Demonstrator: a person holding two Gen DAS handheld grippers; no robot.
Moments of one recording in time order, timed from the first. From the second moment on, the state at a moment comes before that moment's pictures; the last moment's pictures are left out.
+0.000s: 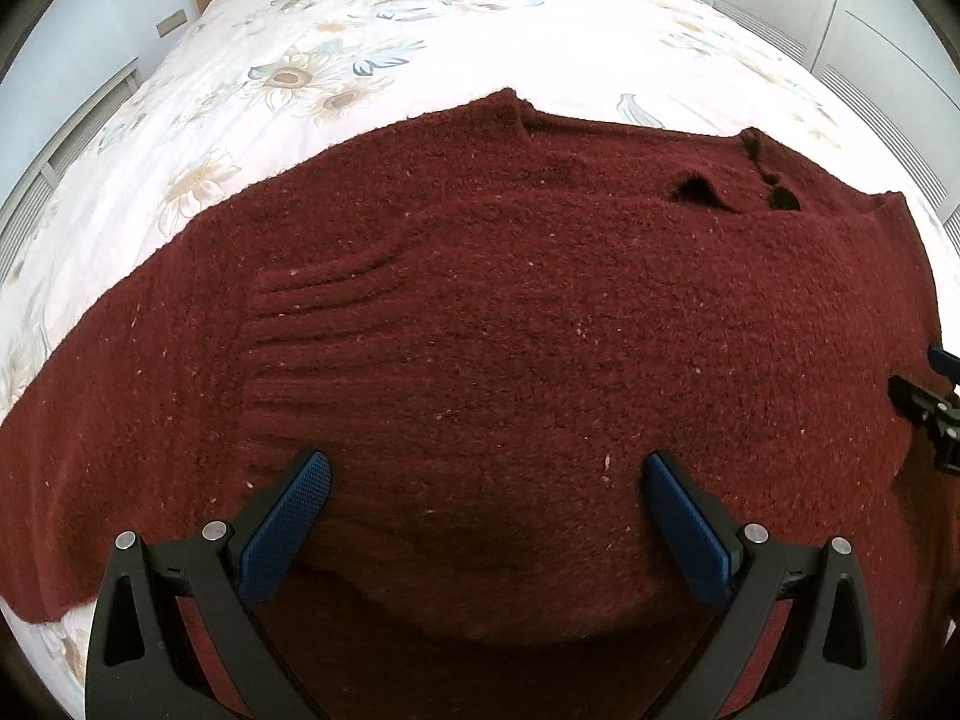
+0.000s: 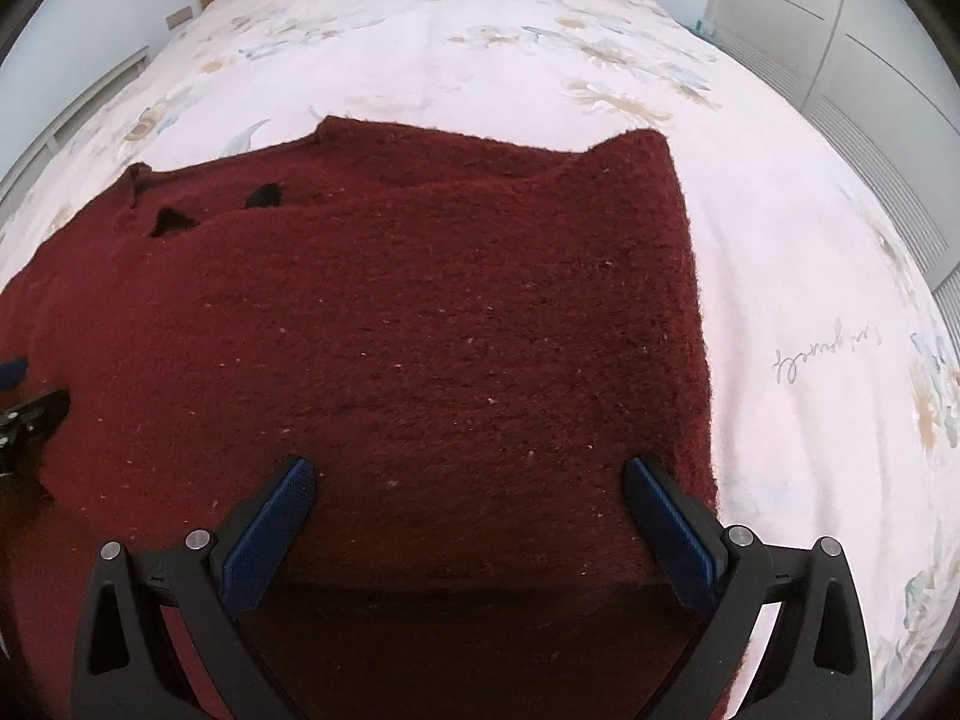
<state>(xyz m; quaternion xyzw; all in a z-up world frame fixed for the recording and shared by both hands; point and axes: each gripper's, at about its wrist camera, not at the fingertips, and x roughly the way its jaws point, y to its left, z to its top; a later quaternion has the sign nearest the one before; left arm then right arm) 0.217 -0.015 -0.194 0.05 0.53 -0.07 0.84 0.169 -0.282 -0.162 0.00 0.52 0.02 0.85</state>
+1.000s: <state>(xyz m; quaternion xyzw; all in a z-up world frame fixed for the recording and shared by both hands) 0.128 0.199 -0.071 -0.14 0.48 0.14 0.86 0.113 -0.266 -0.069 -0.02 0.50 0.02 0.87</state>
